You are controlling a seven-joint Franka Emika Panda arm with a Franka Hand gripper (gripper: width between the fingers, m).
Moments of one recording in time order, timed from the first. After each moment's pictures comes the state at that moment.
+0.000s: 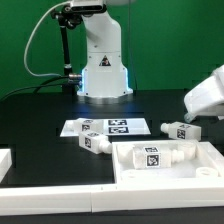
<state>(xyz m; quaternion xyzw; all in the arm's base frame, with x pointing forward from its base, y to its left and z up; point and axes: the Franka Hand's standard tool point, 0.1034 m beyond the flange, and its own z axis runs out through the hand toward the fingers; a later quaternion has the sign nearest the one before) 0.447 0.173 0.041 0.88 0.21 -0.37 0.20</state>
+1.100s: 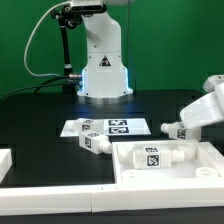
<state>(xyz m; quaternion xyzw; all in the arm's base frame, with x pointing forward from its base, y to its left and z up) 0.442 0.158 0.020 0.84 0.26 -0.43 0.19</state>
